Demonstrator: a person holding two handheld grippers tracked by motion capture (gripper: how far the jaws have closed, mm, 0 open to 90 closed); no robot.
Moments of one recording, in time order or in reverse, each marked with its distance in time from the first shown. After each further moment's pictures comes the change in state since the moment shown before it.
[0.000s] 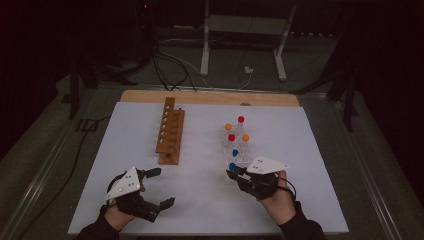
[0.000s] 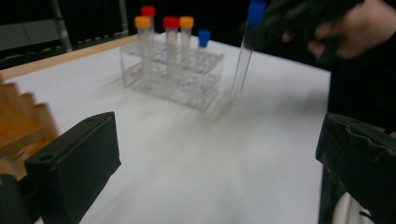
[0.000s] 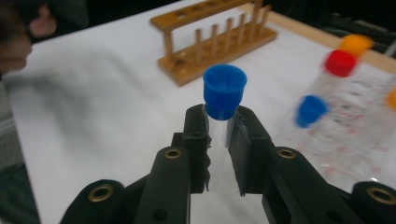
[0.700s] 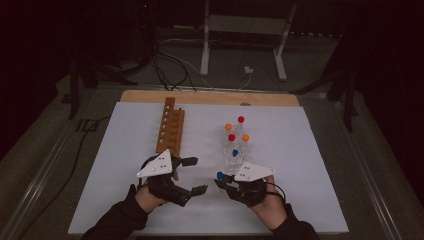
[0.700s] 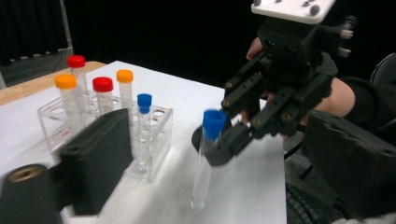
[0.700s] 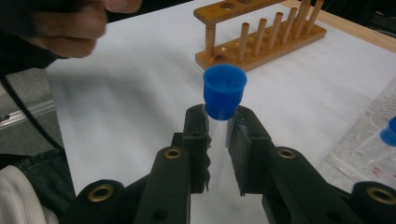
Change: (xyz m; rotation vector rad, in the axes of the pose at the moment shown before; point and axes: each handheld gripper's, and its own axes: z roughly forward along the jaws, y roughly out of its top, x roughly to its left) left arm -0.012 0.059 0.068 -0.040 -0.188 0.014; right arm 0.023 0.000 0.014 0.015 0.100 -0.039
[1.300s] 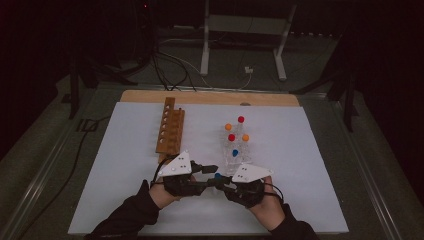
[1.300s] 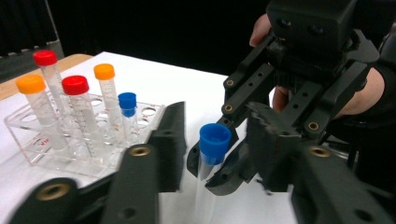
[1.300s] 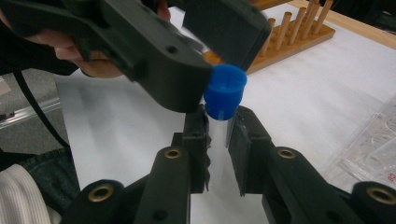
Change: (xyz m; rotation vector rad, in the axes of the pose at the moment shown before) left arm -0.002 0.001 0.031 0.076 -0.029 0.063; right arm 0.004 0.001 0.003 0.004 0.013 -0.004
